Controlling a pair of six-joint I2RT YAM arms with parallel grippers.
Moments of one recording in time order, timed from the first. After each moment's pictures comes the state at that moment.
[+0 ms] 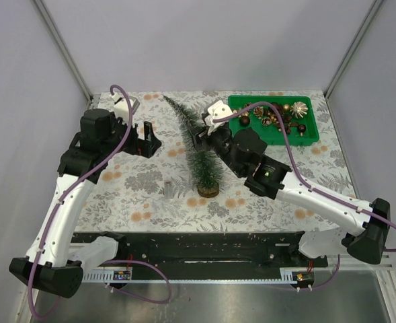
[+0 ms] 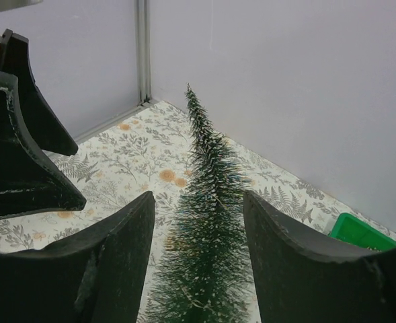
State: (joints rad) left arm -0.23 1.04 1.26 -0.71 0.31 -0.06; right arm 1.02 1.29 1.21 0.20 0.36 -0.15
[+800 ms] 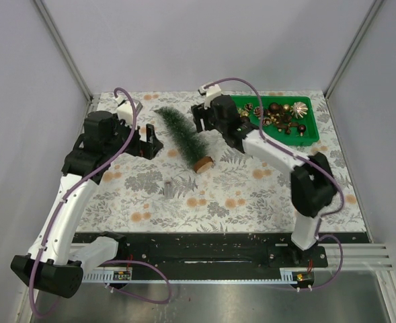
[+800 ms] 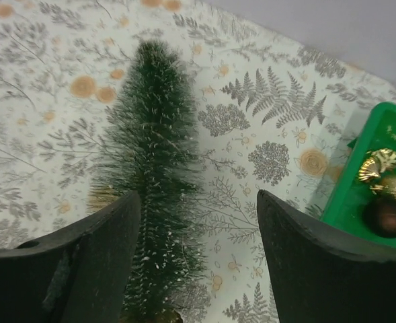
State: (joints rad) left arm -0.23 1.04 1.20 -0.65 0.34 -0.03; right arm 0.67 1.76 1.42 0.05 0.14 0.05
